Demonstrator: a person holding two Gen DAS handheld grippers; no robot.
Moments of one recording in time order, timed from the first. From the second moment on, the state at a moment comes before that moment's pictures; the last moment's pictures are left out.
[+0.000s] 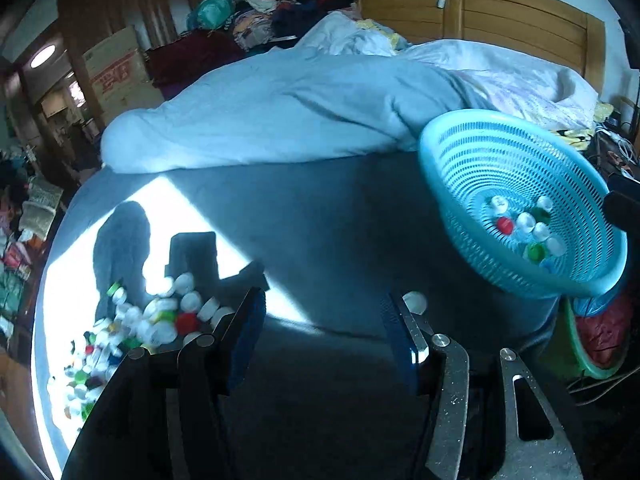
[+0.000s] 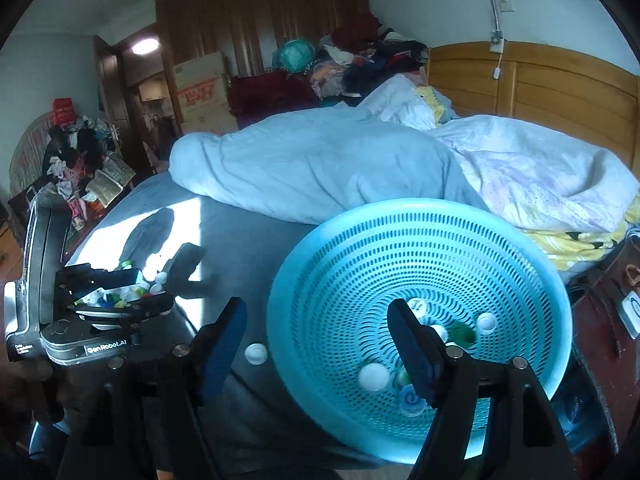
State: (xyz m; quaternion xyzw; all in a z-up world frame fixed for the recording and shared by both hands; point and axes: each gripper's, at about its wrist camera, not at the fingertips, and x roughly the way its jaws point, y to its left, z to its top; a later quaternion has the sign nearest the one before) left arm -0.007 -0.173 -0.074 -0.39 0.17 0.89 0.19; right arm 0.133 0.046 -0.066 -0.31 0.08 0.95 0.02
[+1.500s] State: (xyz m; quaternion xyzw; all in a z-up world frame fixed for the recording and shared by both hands) left arm 0.060 -0.596 -0.150 -0.42 -0.13 0.90 -0.08; right arm -0.011 -0.373 -0.232 -0.50 0.02 0.80 -0.33
